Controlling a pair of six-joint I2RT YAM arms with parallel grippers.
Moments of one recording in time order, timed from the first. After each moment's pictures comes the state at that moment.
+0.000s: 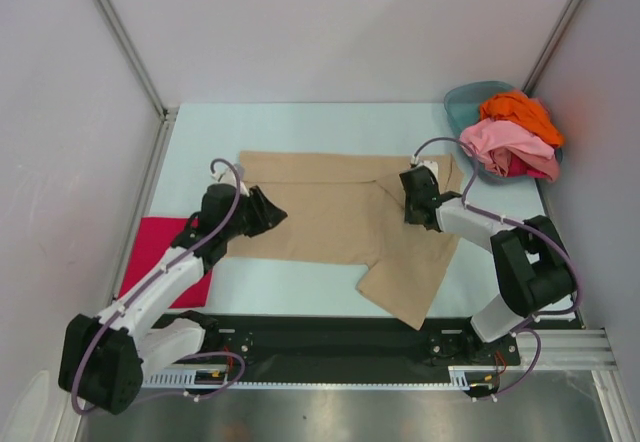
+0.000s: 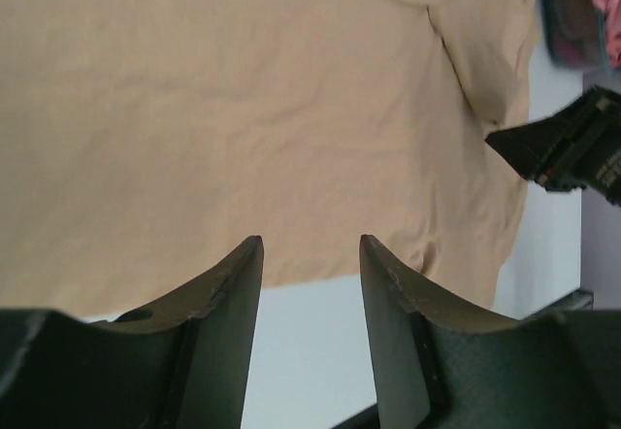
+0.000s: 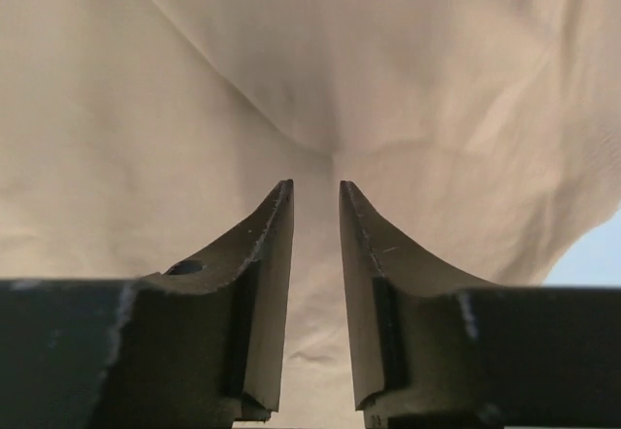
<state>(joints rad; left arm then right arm) -0.35 1.05 0.62 -0.13 0.16 -0.70 0.42 1.58 0.89 -0.24 0.36 0.36</state>
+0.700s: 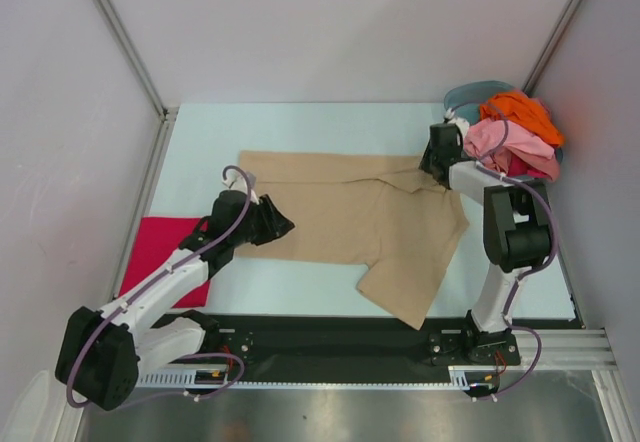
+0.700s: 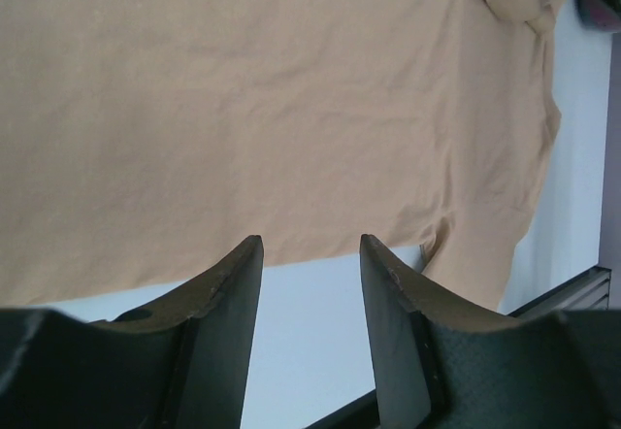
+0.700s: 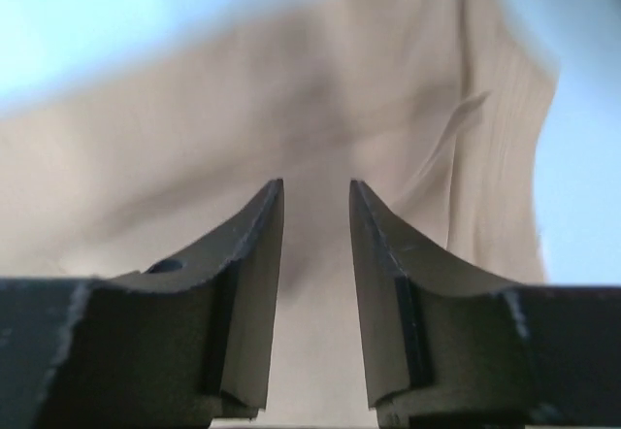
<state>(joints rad) -0.44 1.03 0.55 -0.14 0.13 -0.72 0.20 1.84 1.13 -0.02 0.32 0.41</state>
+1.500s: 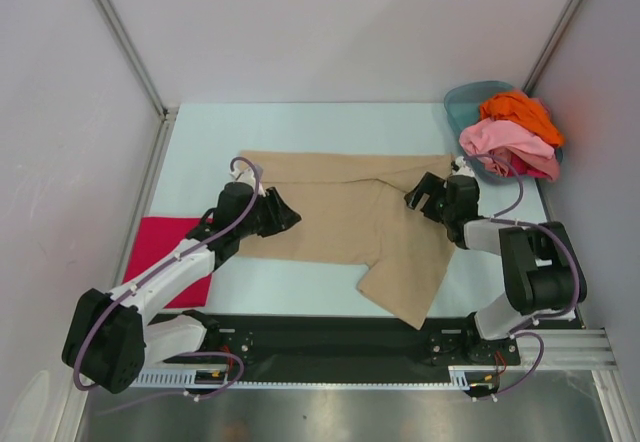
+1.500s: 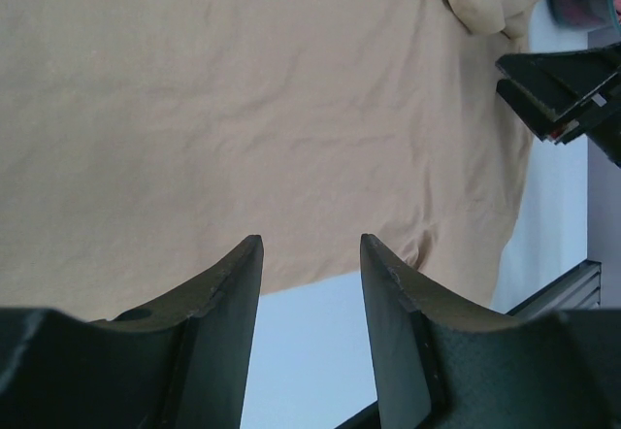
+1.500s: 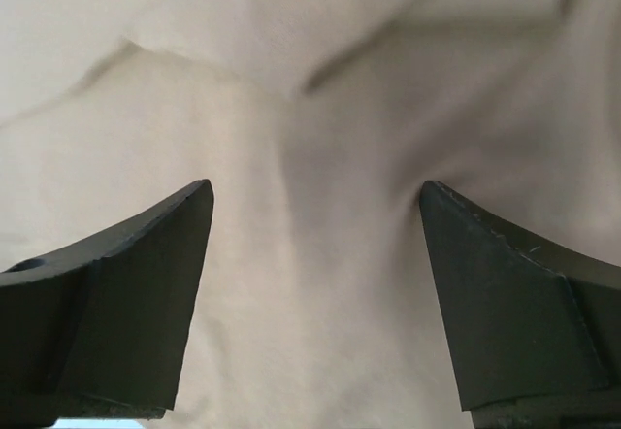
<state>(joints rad) -0.45 1.13 0.61 -0.06 0.17 -0.70 0.14 1.53 0.58 0.34 -0.06 0.56</state>
